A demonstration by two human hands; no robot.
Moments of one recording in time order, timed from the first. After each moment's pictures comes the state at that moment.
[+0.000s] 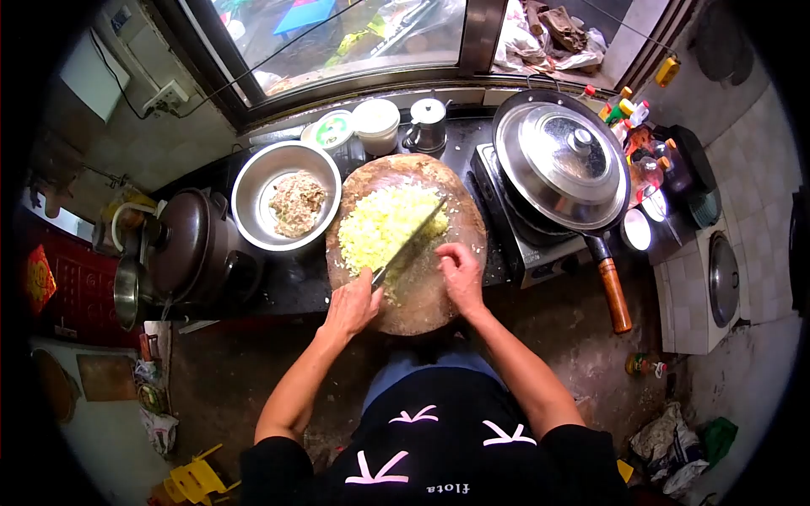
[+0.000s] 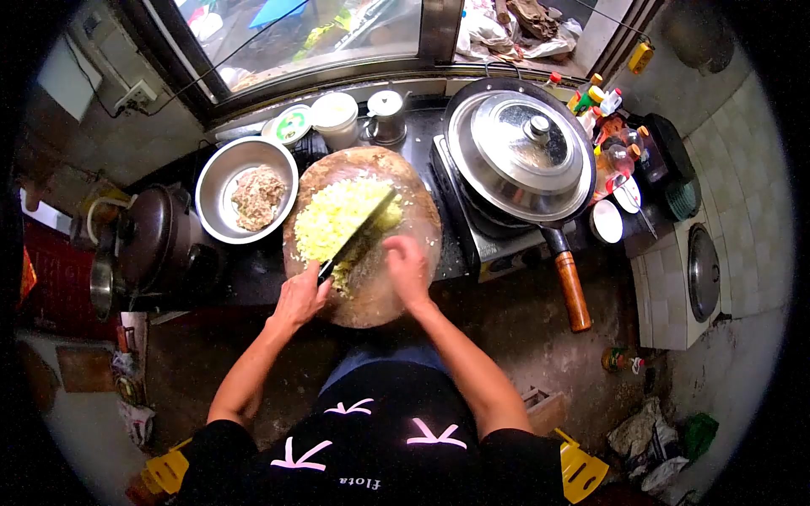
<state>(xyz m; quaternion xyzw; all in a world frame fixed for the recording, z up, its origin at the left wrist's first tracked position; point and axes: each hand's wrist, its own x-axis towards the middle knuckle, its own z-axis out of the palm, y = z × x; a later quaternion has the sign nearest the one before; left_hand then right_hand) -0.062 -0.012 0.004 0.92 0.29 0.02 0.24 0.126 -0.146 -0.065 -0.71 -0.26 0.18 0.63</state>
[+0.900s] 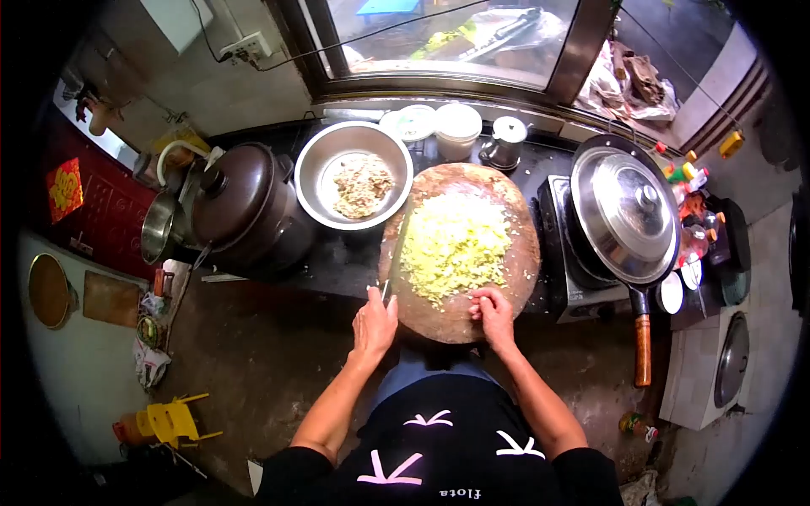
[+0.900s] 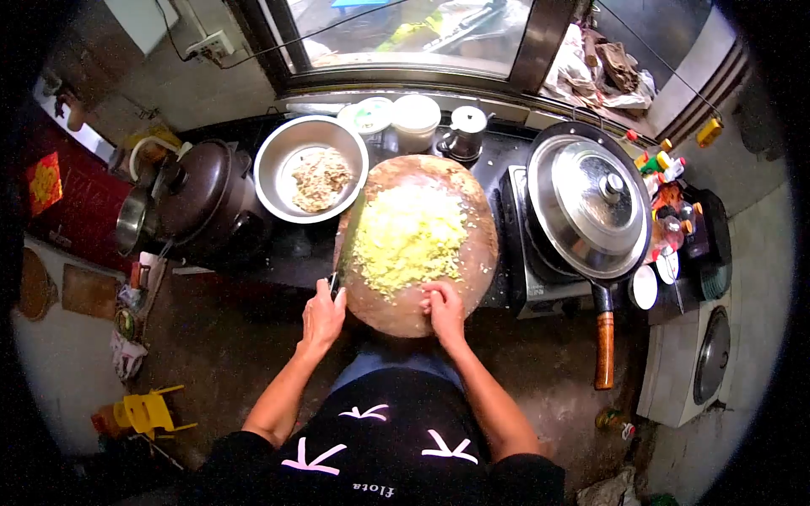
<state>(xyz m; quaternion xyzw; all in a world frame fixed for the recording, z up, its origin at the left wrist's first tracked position) -0.113 -0.041 -0.014 0.76 0.56 0.13 0.29 0.095 -0.168 -0.085 -0.64 -0.19 0.41 0.62</state>
